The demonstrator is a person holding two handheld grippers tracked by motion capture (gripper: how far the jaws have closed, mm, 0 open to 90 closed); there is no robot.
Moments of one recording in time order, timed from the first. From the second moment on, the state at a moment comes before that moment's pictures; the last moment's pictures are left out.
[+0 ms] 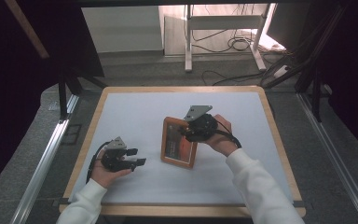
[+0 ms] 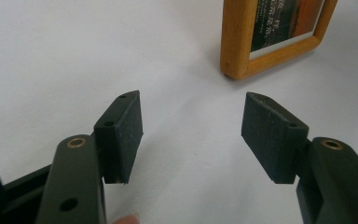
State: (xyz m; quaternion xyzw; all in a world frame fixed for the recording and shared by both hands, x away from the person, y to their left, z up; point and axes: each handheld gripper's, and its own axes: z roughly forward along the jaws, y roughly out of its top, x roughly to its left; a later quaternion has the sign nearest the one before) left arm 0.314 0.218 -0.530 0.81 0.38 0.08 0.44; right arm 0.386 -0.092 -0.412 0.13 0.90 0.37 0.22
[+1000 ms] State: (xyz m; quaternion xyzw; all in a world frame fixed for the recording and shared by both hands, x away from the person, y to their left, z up) left arm 0.314 0.214 -0.530 0.81 0.38 0.08 0.43; right arm 0.317 -0.181 -0.456 0.29 0.82 0.45 0.19
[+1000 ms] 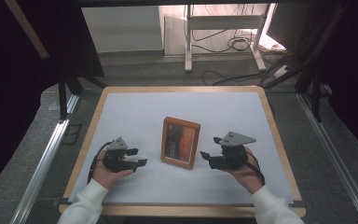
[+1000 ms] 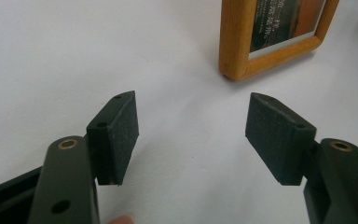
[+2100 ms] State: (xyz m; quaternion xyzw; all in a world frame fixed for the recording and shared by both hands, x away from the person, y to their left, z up) left arm 0.312 0.212 -0.530 0.81 0.38 0.08 0.43; right arm 0.290 -0.137 -0.518 0.21 0.89 0.38 0.13
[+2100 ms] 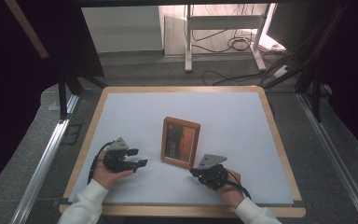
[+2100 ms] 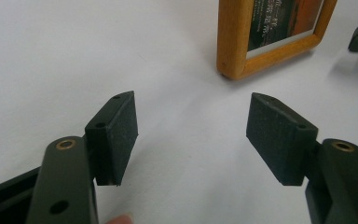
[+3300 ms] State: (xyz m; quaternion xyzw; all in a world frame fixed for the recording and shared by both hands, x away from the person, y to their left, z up) left arm 0.313 0.211 -0.531 0.82 0.38 0.08 0.43; right arm 0.308 -0.125 -0.527 0.23 0.89 0.36 0.14
